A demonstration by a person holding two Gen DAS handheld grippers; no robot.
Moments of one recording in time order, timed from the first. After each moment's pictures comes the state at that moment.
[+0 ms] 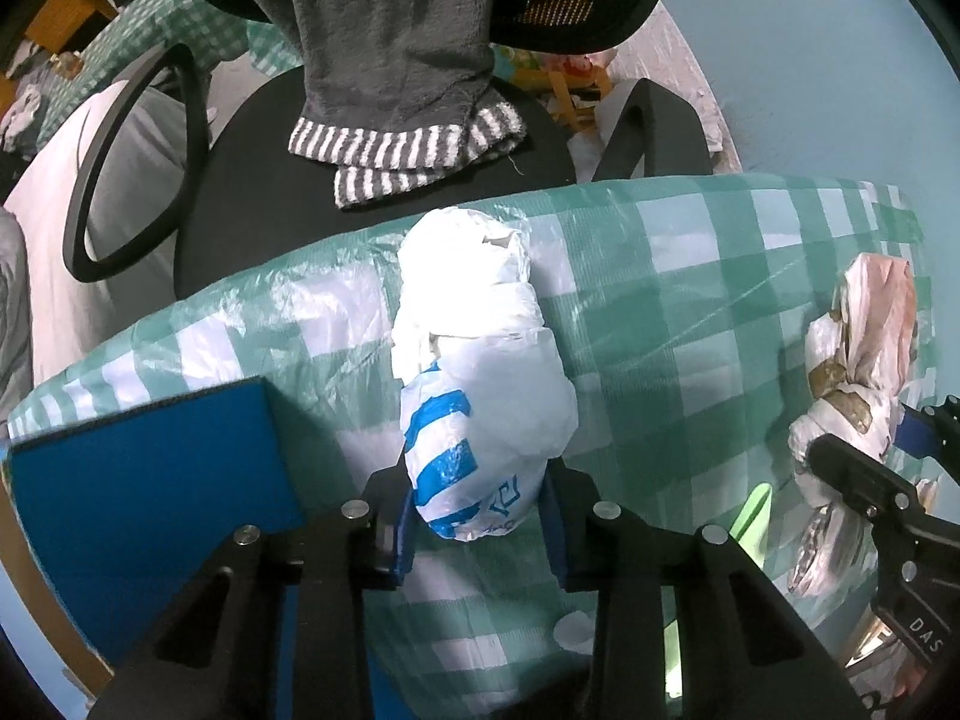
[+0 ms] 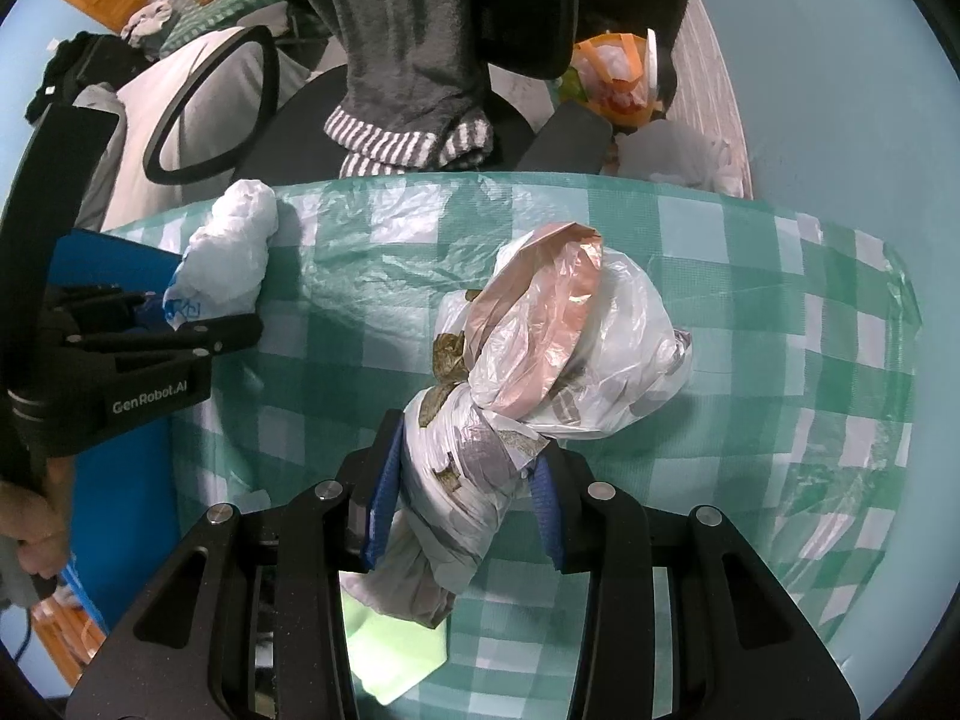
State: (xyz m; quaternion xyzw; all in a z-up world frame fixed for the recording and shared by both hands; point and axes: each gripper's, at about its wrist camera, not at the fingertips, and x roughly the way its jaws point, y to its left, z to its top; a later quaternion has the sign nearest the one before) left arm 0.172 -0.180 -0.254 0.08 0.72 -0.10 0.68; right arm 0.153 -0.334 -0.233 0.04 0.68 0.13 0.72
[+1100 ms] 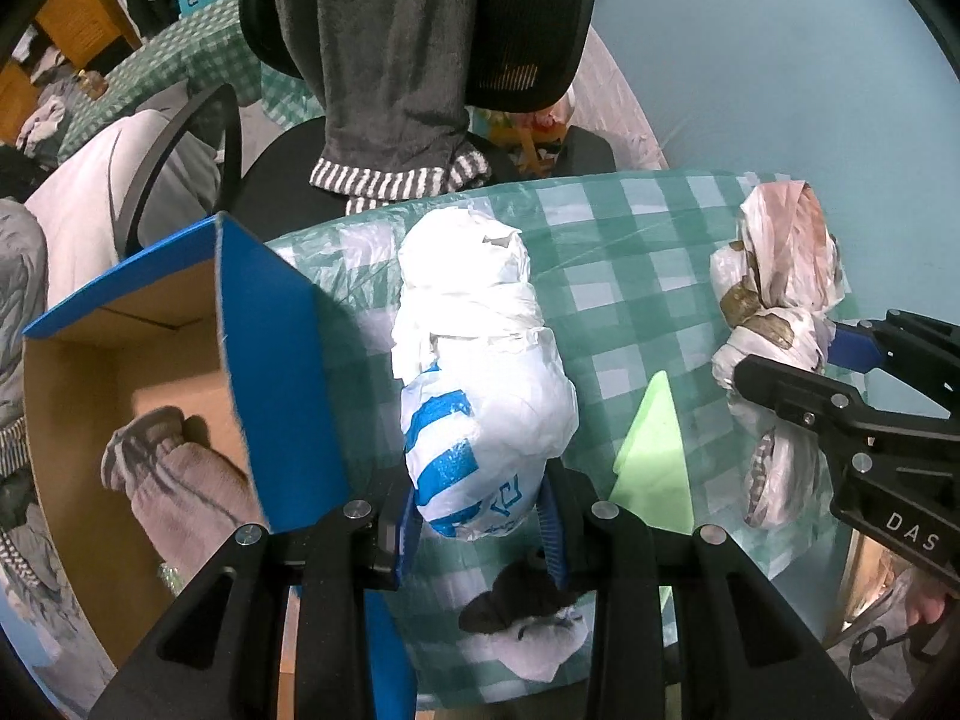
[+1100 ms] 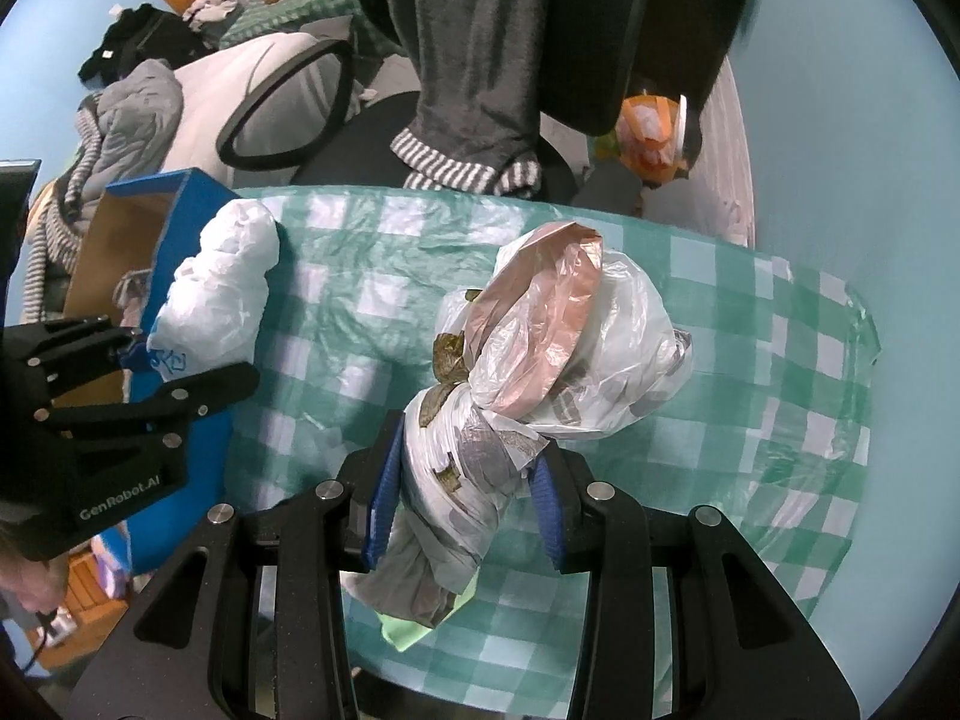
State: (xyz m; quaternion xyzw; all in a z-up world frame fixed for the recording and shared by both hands) left arm 0.089 -0.164 -0.160 0.06 0.66 -0.12 0.74; right arm 0.109 -0.316 -0.165 0.00 0.64 0.17 0.75
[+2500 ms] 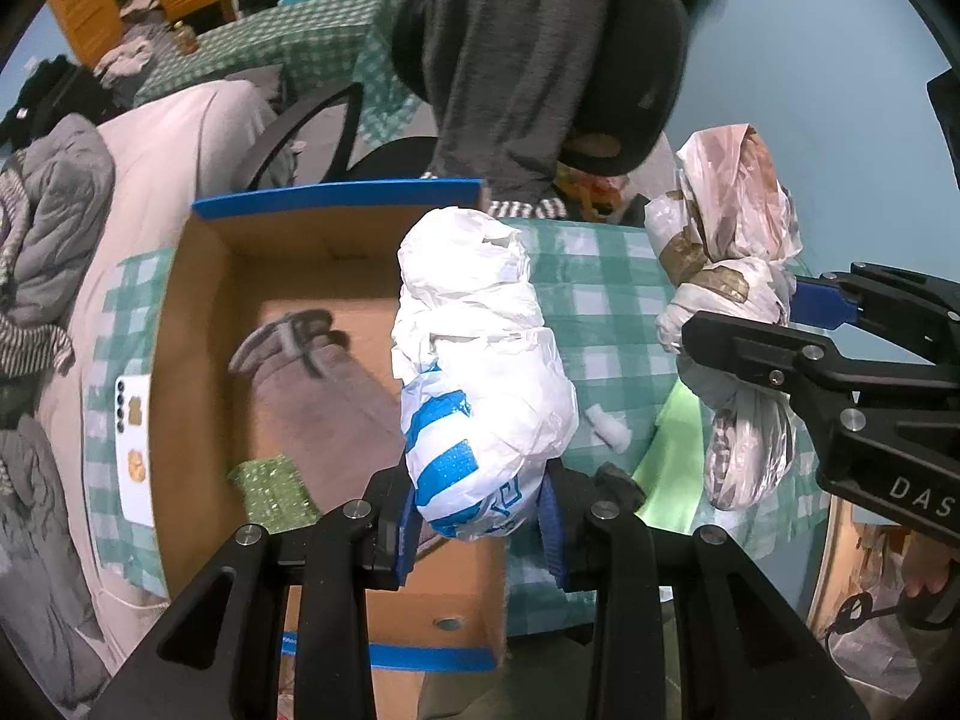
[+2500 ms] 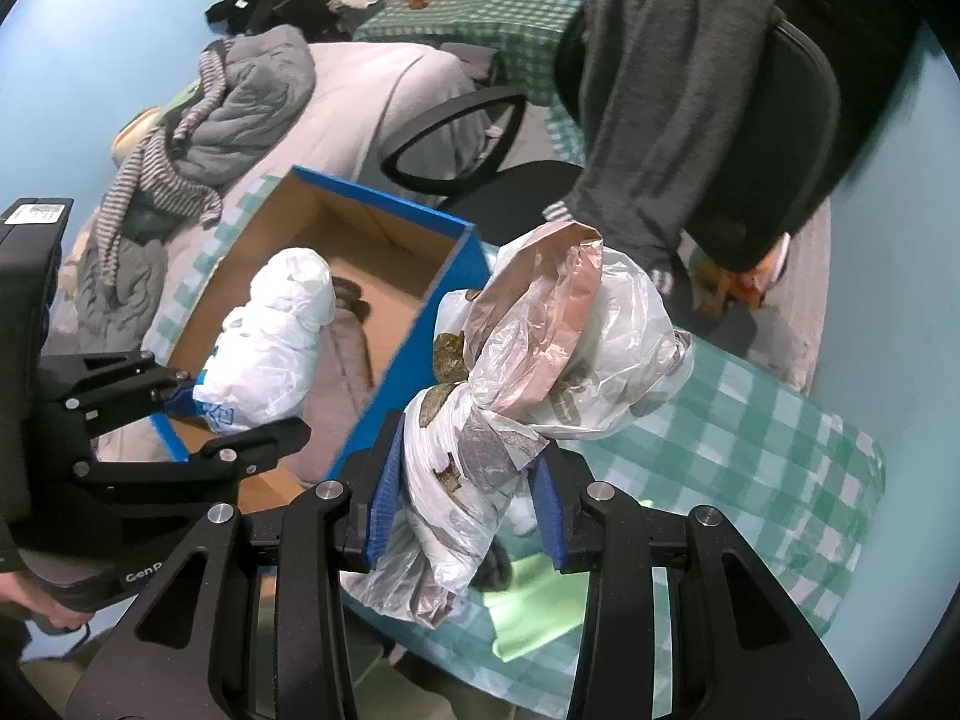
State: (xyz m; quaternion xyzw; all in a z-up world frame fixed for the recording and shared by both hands) left arm 0.030 -0.050 -0.096 -0.02 0.62 -0.06 0.78; right arm 0.087 -0.193 -0.088 -0.07 0.57 0.30 0.76
